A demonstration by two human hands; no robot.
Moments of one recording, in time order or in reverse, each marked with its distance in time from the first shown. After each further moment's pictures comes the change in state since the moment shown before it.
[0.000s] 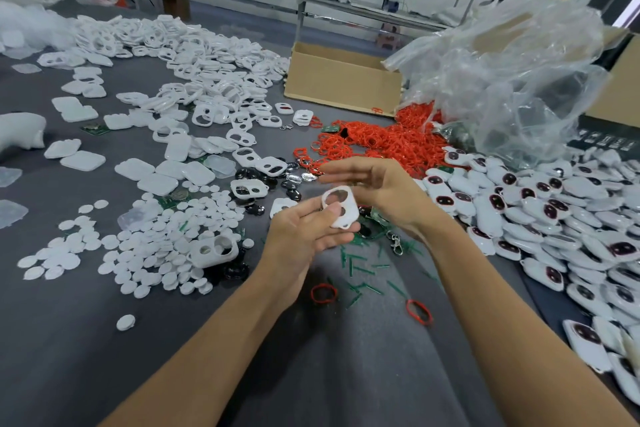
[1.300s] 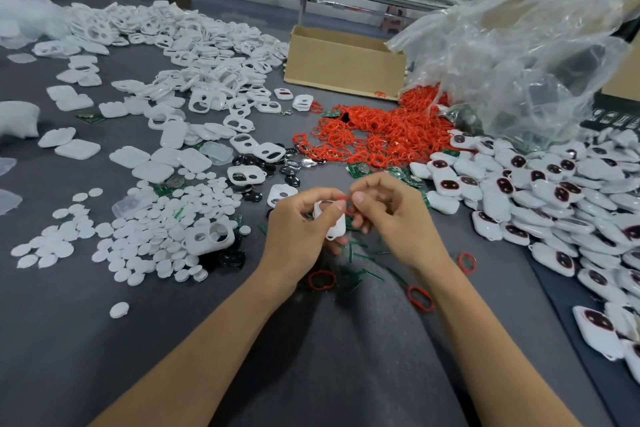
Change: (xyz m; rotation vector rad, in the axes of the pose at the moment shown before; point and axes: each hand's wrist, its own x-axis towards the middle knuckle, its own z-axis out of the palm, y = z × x) left_hand 0.000 -0.018 -0.007 0.424 0.058 0.202; right_hand -0.046 0.027 0.030 -0.006 0.364 0.004
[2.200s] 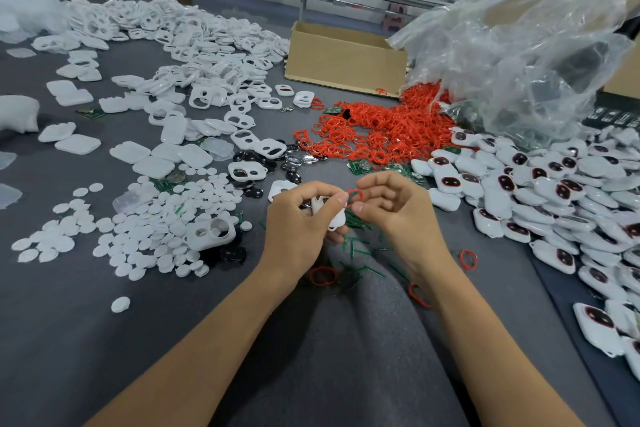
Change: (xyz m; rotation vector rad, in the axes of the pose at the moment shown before) left_hand 0.000 0.000 0.000 0.003 0.038 0.062; right_hand -0.006 -0.010 0.003 0.174 0.085 0.091
